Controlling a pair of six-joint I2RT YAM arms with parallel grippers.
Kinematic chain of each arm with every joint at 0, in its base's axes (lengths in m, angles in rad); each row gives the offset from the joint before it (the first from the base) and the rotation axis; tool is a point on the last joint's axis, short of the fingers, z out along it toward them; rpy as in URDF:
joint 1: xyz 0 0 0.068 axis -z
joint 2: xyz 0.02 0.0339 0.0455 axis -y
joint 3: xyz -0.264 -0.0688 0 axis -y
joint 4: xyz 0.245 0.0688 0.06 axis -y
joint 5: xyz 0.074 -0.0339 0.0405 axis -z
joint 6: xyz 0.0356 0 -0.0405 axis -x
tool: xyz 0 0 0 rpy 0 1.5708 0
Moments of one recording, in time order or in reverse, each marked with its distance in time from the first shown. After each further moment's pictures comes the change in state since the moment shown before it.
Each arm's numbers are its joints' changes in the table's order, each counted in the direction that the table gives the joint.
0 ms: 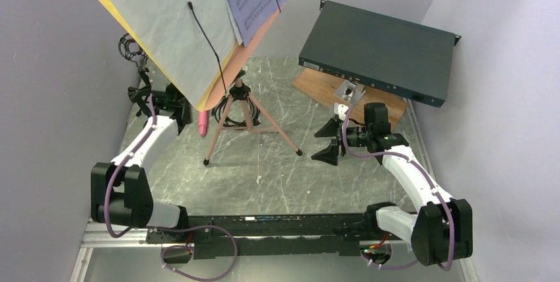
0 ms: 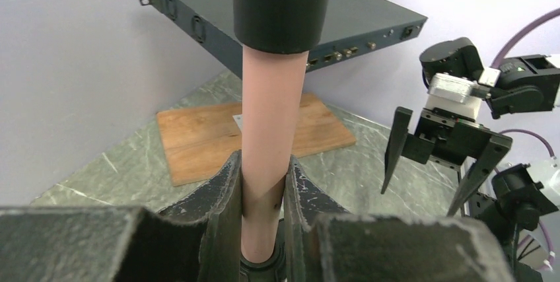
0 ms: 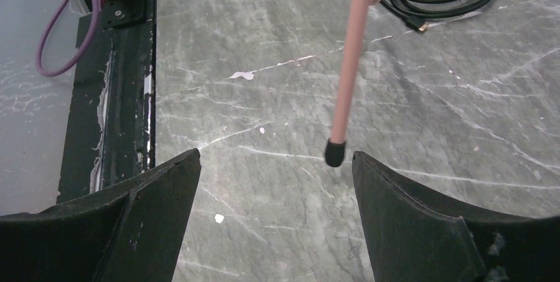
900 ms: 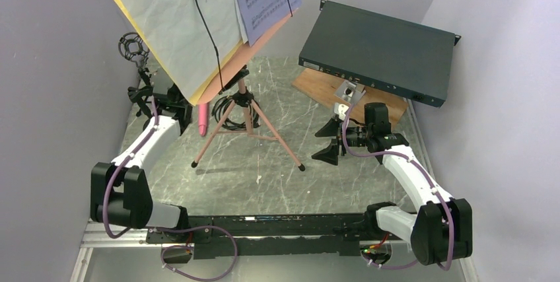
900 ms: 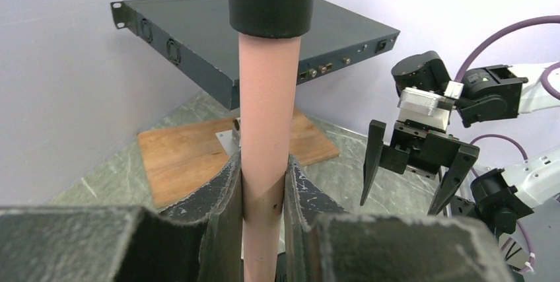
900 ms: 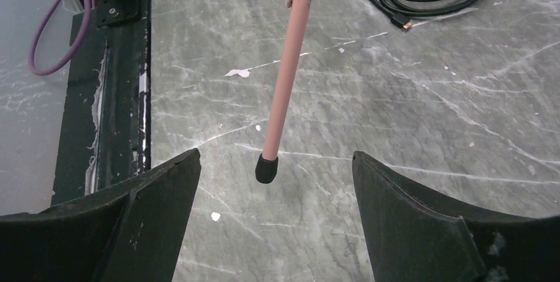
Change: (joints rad) left arm 0.055 0.024 0.005 0.034 -0.005 0.038; right arm 0.006 -0.002 0.001 -0.002 0.007 0.009
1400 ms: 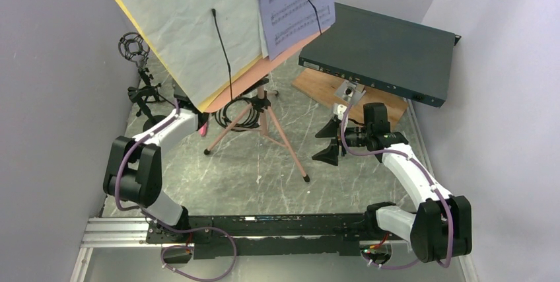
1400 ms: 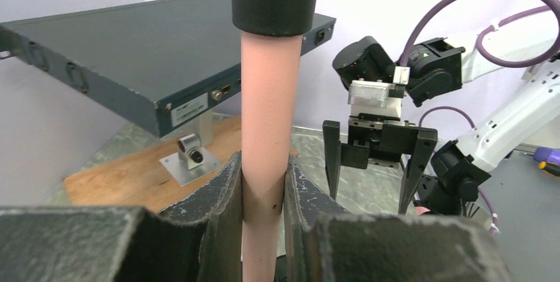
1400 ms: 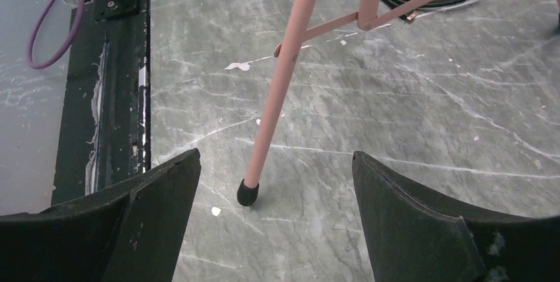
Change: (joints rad) left arm 0.112 -0.177 0.030 0.301 0.092 0.099; right arm 0.000 -0.021 0.009 -0.036 0.008 0.030
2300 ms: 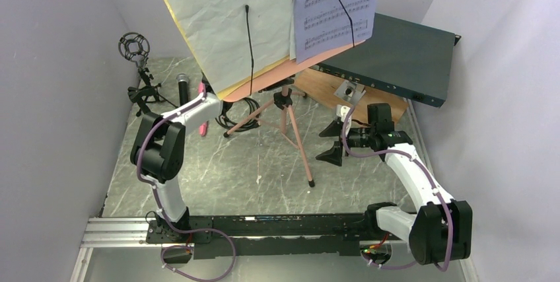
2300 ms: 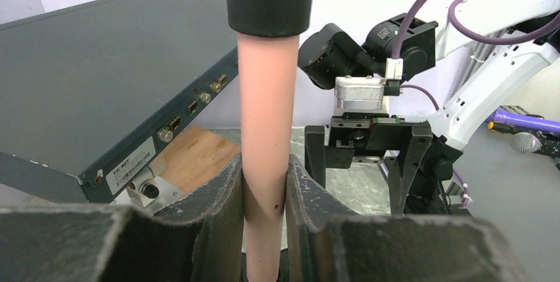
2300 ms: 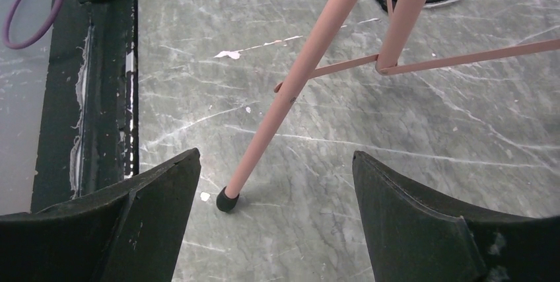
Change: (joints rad) left arm 0.150 -0.291 0.305 0.063 0.117 0.051; right arm 0.035 0.015 0.031 -0.122 0.003 0.138
